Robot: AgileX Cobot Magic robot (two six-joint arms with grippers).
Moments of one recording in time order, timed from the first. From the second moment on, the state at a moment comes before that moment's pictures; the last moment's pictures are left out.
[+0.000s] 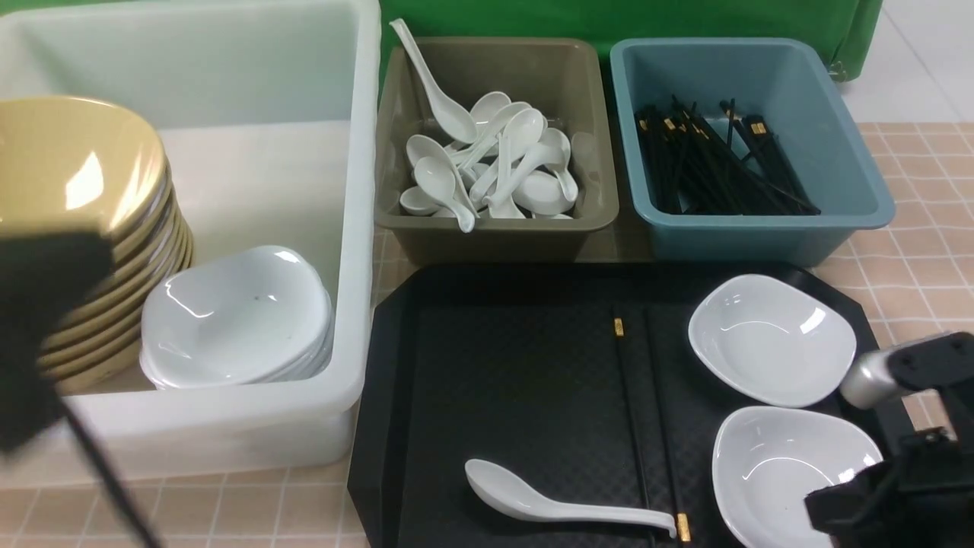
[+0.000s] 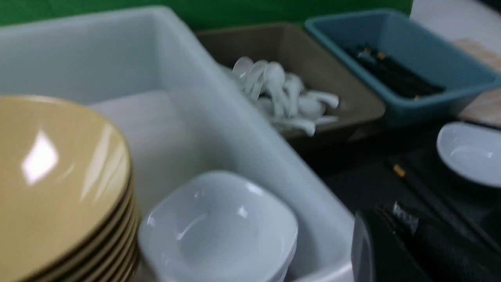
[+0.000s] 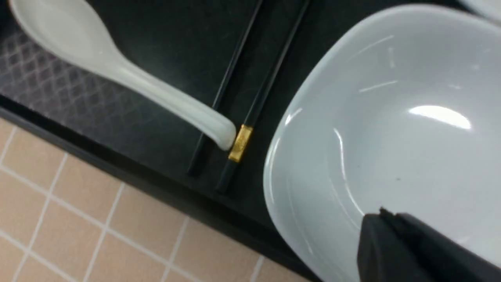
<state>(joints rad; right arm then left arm) 0.19 1.17 -0.43 0.66 0.56 -0.59 0.02 0.48 -0.72 -0.51 0.79 0.54</state>
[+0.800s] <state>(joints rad) 0.22 1.33 -0.64 0.19 0.72 -0.23 0.02 0.03 -0.35 -0.21 0.56 0.35</state>
